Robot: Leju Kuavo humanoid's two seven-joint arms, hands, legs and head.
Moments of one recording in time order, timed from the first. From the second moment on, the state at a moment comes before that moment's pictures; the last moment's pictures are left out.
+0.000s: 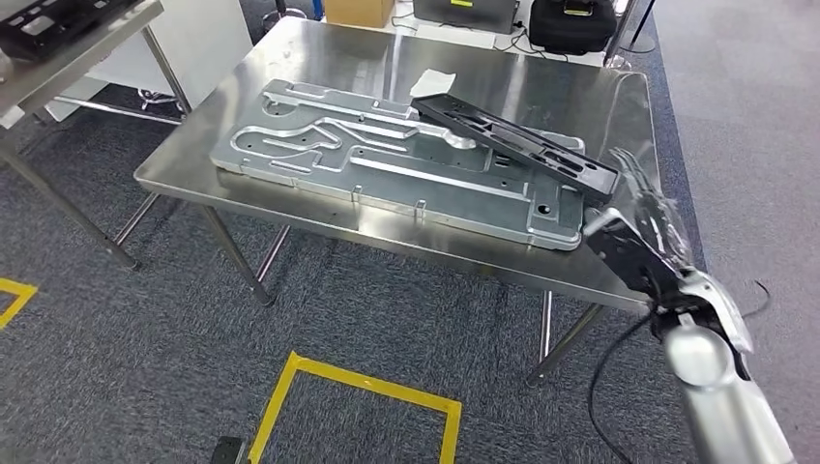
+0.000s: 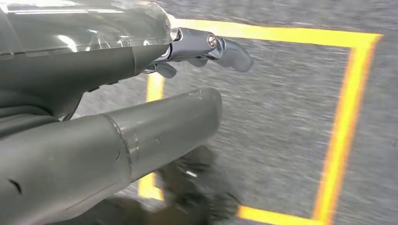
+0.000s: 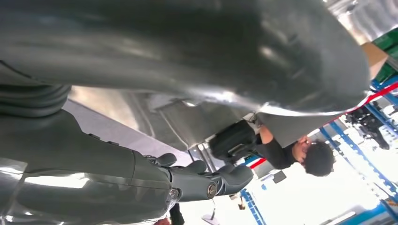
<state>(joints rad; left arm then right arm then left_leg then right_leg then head) -0.07 -0.15 1.06 -0.24 -1.00 0.08 -0.32 -0.36 -0.36 0.18 -1.68 0.48 0.00 0.00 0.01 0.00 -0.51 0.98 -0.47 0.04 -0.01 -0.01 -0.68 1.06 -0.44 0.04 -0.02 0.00</state>
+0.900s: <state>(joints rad) -0.03 -0.11 1.12 -0.24 -1.12 0.08 -0.30 0.13 -0.02 0.40 -1.48 0.59 -0.11 -0.15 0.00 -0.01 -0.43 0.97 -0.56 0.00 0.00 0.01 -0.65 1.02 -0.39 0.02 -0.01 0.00</state>
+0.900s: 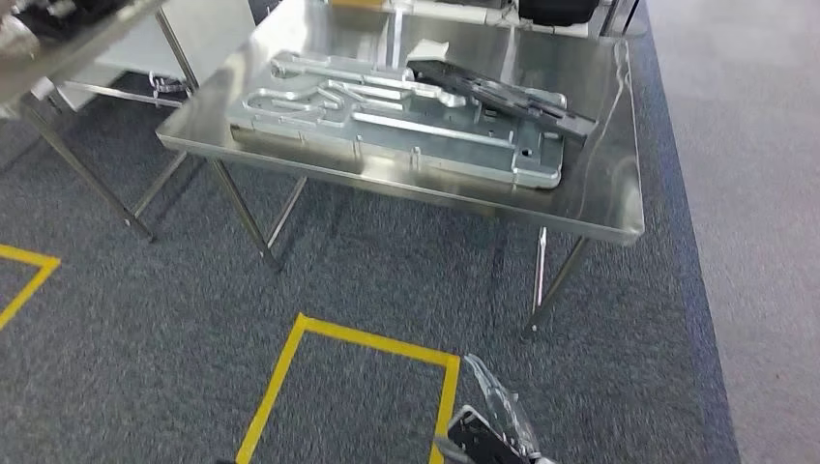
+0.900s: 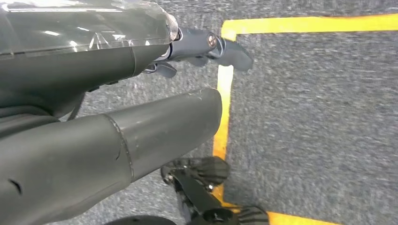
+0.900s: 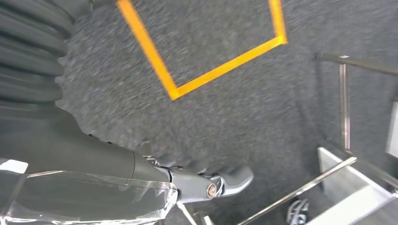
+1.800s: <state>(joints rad) -0.02 -0.11 1.17 -0.24 -1.18 0.15 -0.27 0.15 0.03 0.07 -1.13 0.37 -0.19 -0.44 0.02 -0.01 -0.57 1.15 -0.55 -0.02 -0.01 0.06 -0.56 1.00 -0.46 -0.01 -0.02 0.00</state>
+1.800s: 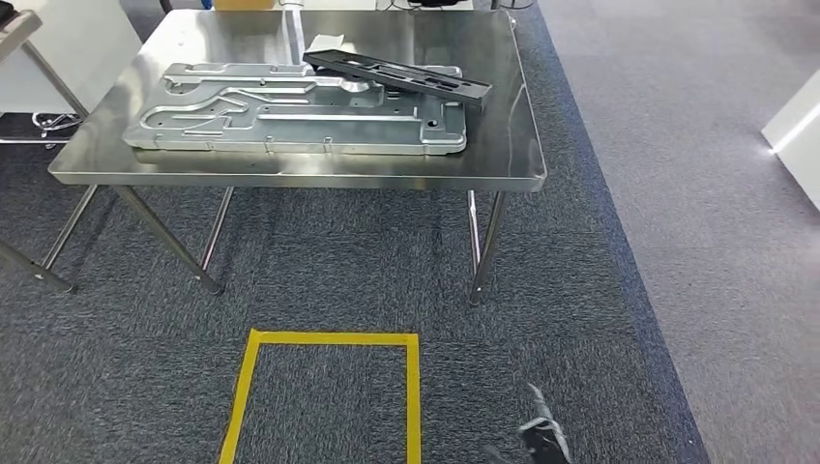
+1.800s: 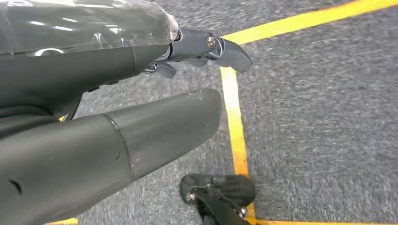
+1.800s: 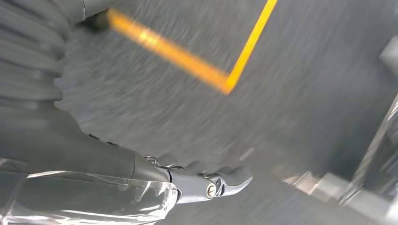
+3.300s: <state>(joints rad) -0.02 -0.16 1.25 -0.28 -1.30 0.07 -0.20 0.01 0.11 -0.92 -0.28 0.51 -0.22 -0.05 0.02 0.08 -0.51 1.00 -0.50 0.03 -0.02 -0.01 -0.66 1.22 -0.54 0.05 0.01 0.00</state>
